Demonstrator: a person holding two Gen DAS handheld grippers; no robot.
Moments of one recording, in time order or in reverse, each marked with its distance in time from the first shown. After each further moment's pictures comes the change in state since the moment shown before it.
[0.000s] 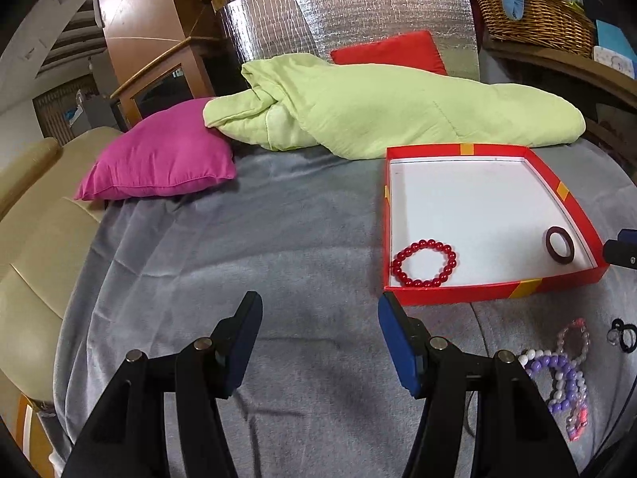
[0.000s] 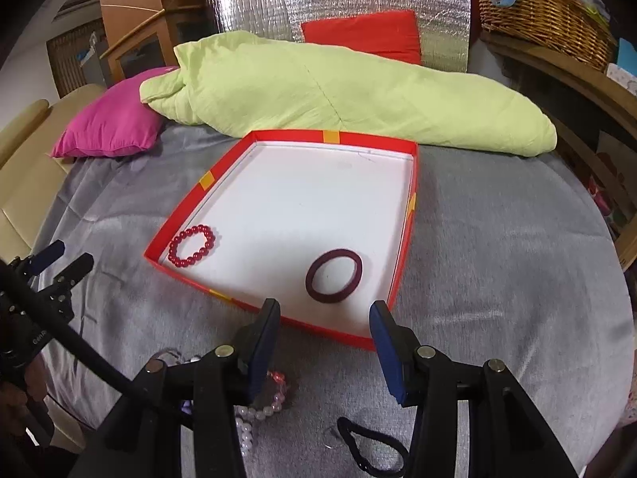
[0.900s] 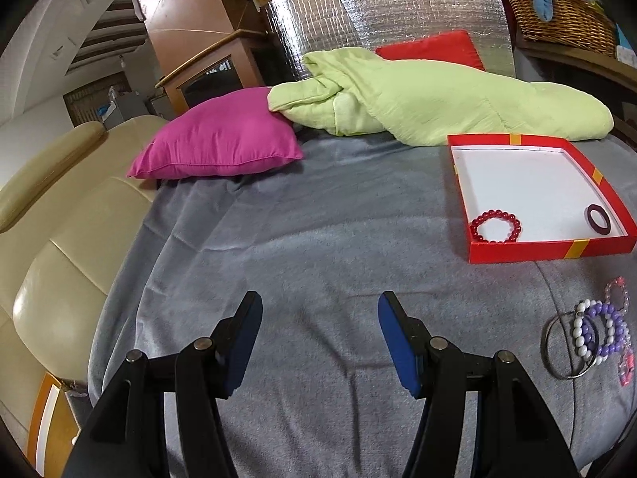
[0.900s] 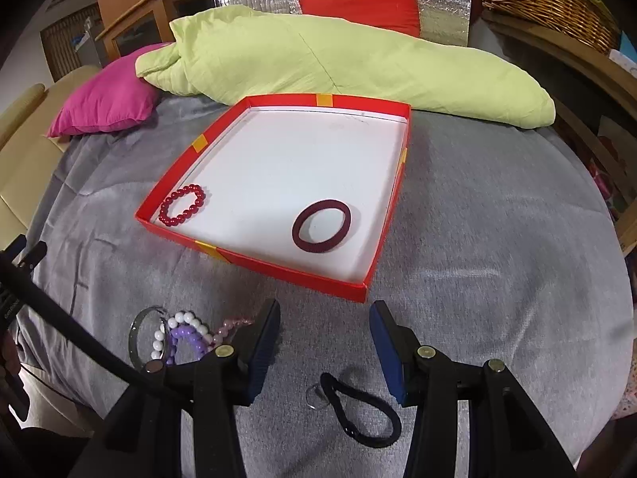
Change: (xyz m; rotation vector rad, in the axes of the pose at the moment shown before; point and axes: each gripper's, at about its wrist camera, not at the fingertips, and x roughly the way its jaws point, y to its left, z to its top) left arm -0.016 0.062 -0.038 -0.024 0.007 0.124; right arm 0.002 -0.009 -0.022 -0.006 0.086 -0.008
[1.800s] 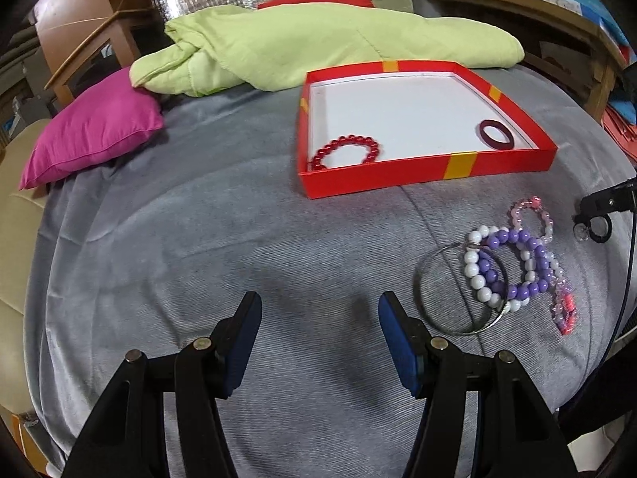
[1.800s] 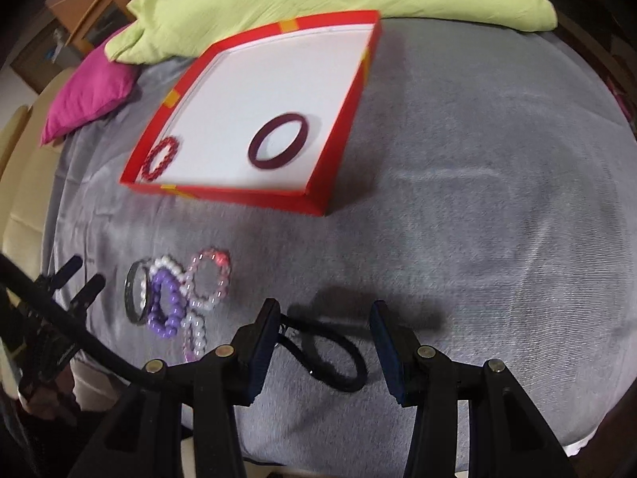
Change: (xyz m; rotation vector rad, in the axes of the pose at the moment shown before) left arm 0.010 -0.093 -0.019 0.185 0.164 -0.326; right arm 0.022 -0.045 -0.024 0.116 0.263 0.129
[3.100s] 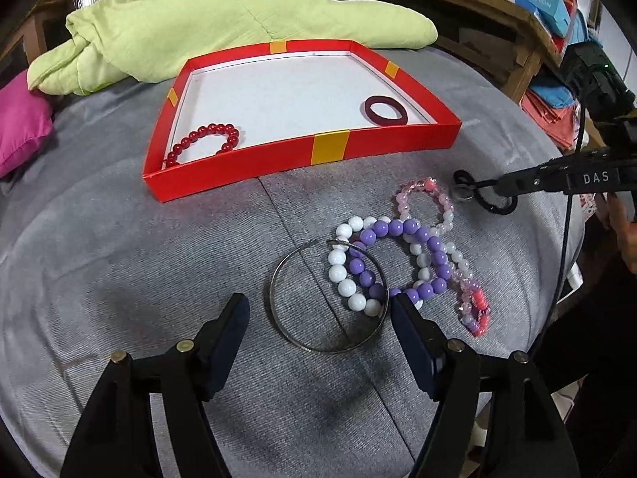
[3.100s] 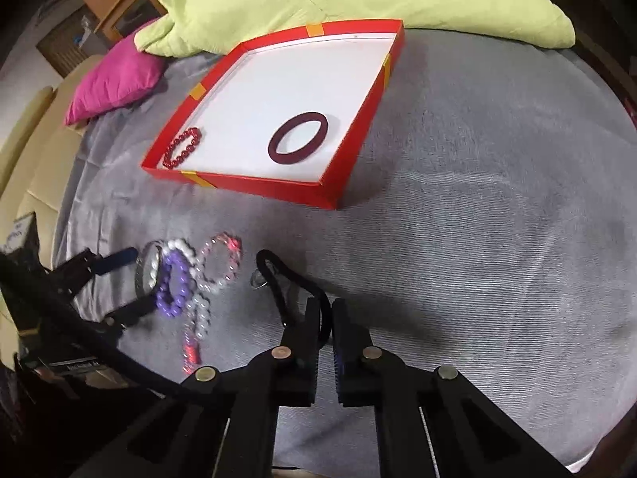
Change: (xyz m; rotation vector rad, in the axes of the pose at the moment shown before) left arm 0.022 -0.043 0.009 0.084 0.053 -0.359; right arm -0.003 -0.002 -0.009 -0.064 -0.039 0.059
